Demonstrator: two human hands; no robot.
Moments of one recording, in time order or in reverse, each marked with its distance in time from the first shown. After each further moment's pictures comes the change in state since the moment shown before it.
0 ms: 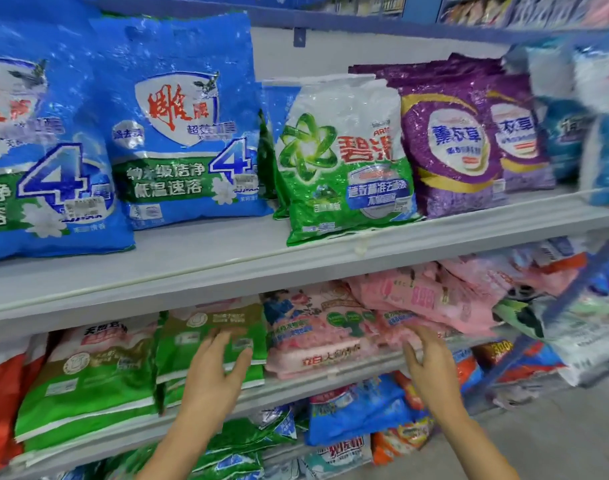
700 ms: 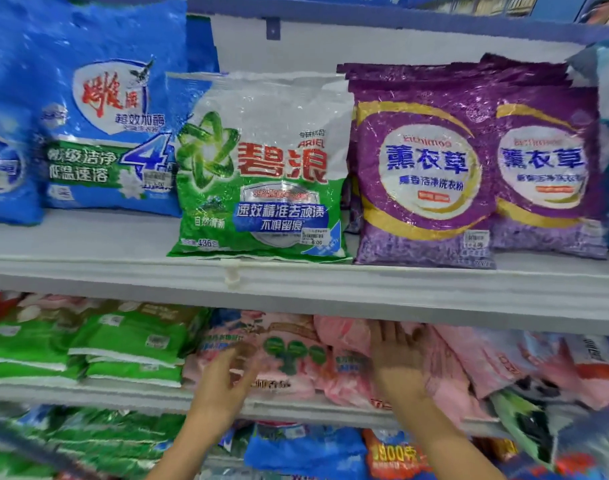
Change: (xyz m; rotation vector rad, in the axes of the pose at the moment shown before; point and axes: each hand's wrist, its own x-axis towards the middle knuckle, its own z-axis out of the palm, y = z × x) left_hand 0.006 0.099 0.148 -0.228 0.141 -0.144; right_hand 0.148 0.068 -0.013 -0.722 -0.364 -0.415
